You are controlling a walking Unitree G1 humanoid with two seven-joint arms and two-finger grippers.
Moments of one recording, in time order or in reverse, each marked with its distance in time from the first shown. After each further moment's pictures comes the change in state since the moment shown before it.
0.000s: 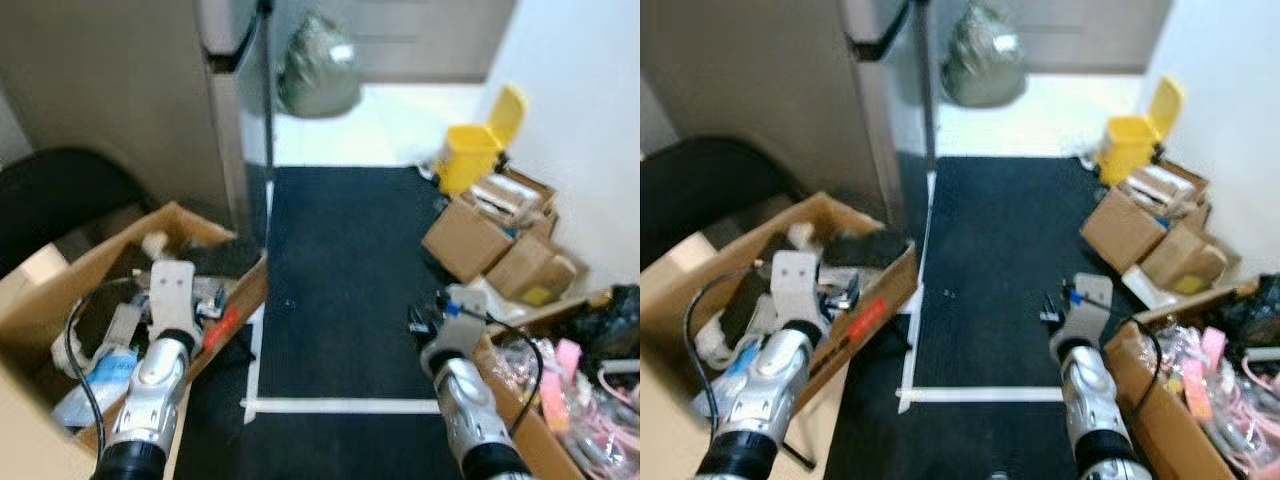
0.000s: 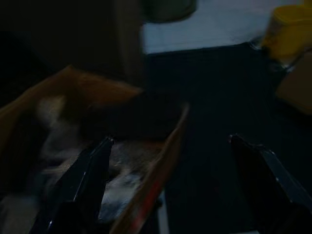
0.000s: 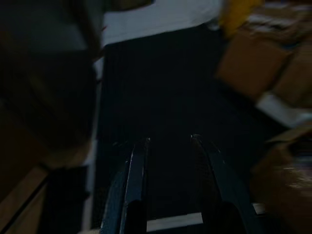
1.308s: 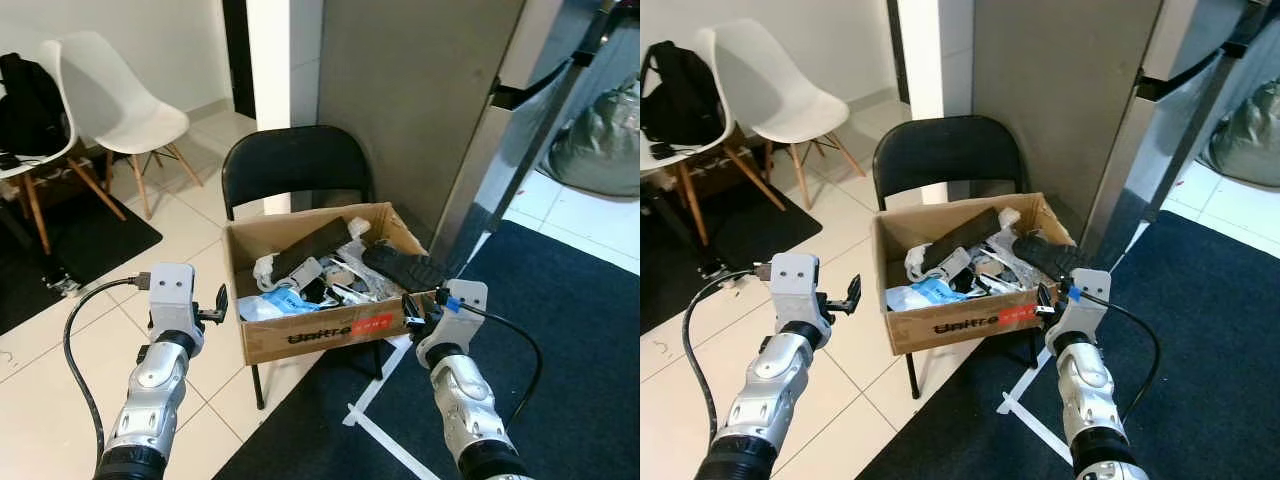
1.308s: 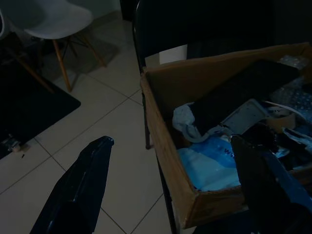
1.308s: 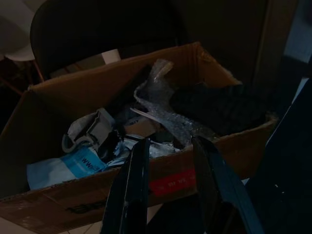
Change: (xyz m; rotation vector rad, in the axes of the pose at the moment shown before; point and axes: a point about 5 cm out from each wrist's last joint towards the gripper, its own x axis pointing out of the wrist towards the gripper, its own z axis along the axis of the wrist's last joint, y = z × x) left arm -0.007 0.003 -0.004 -0.029 0.006 0.008; right arm 0.000 0.015 0.009 0.026 -0.074 0.098
